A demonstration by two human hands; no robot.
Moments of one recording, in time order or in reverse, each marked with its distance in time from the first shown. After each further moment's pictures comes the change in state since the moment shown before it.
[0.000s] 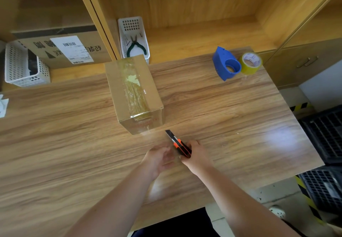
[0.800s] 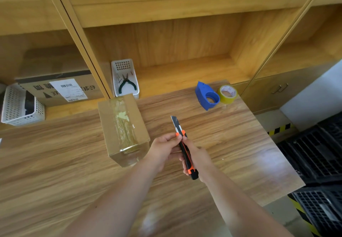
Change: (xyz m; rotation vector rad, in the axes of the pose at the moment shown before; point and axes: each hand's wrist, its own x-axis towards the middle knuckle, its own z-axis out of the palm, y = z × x) left_hand -0.056 0.094 0.088 0.175 -0.322 0.422; right_hand 0.000 -0.055 -0.115 0.917 -0.085 0.327
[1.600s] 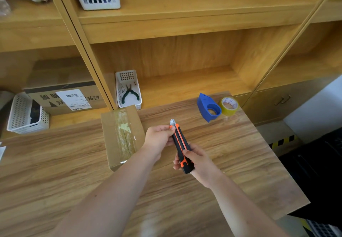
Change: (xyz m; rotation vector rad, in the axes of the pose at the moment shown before) left_hand 0.026 0.057 0.003 0.107 0.280 0.156; right_hand 0.000 -0.024 -0.008 0.263 -0.388 -0.264
